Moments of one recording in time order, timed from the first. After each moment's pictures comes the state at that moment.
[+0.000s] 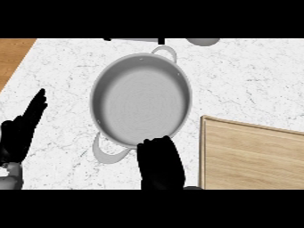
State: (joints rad) left arm -0.05 0.31 0.05 -1.52 -0.08 0.03 0.14; right arm -0.39 -0.02 0.85 -1.67 0.95 0.39 0.87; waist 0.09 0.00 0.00
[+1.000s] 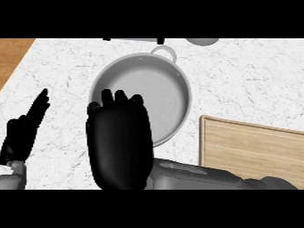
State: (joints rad) left arm -0.06 0.30 0.05 -1.49 -0.10 0.04 0.14; right arm -0.95 -0.01 0.86 -1.60 1.04 0.01 1.16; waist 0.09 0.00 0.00
